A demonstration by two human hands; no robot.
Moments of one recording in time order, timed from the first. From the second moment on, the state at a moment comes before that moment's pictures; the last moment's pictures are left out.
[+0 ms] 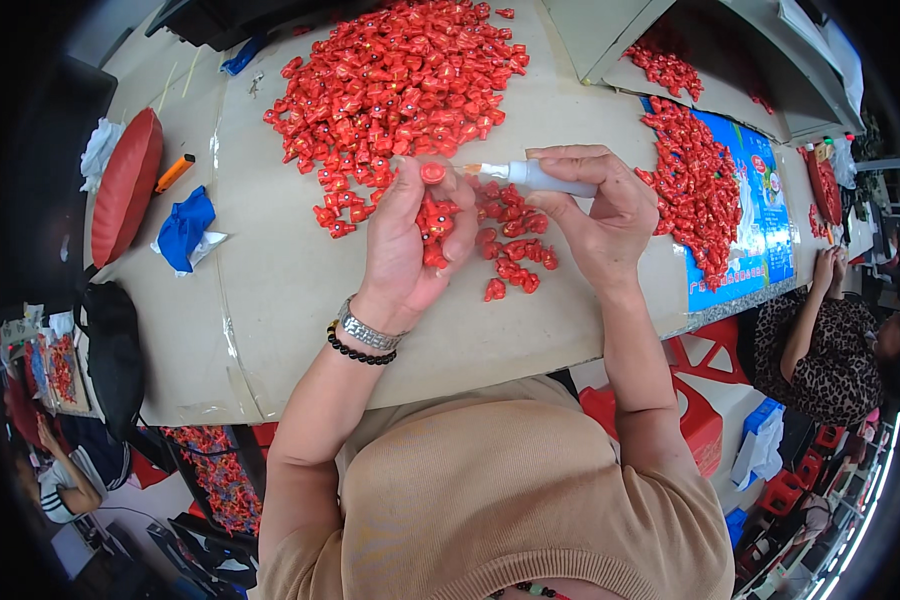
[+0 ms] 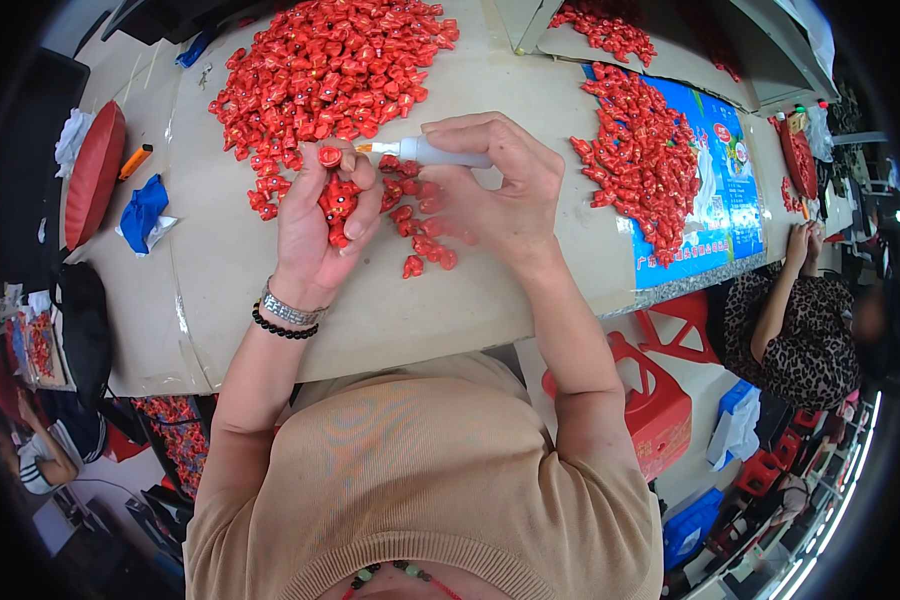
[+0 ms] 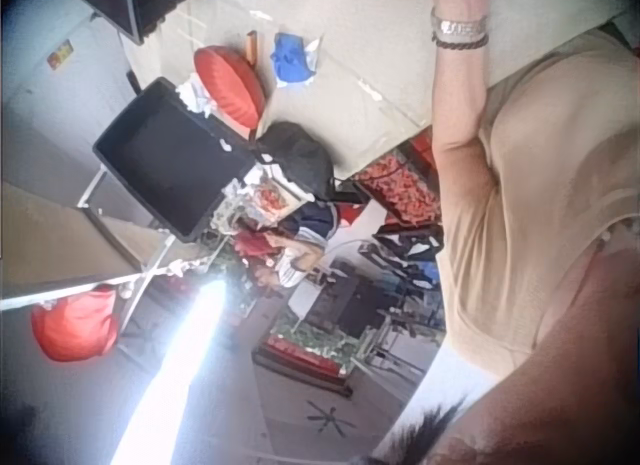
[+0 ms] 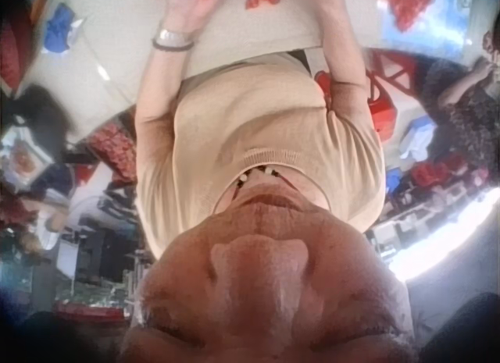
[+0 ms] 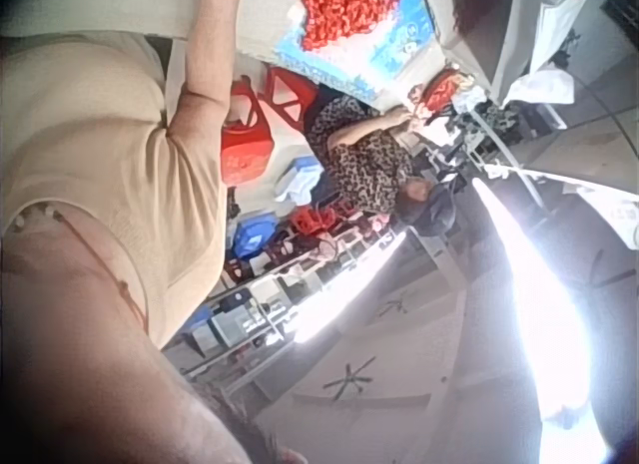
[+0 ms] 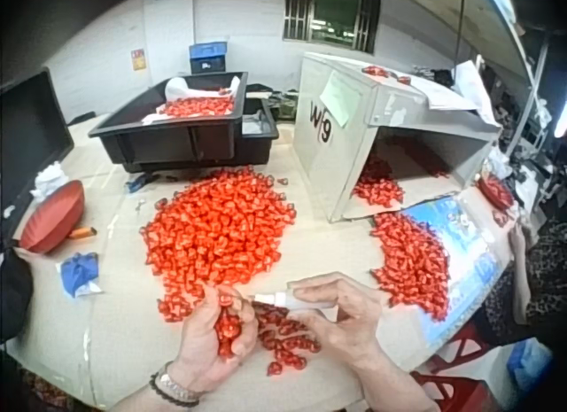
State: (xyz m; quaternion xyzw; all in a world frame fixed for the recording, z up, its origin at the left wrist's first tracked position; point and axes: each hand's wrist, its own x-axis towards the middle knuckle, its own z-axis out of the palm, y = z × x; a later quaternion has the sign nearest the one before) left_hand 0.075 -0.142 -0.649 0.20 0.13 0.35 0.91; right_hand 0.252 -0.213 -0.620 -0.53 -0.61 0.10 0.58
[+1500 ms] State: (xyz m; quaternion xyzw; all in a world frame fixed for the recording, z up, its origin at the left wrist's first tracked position) left_hand 0.073 -0.134 -0.659 0.10 0.09 0.36 0.92; right_hand 0.281 -0.232 -0.608 -0.48 -0.35 0.39 0.71
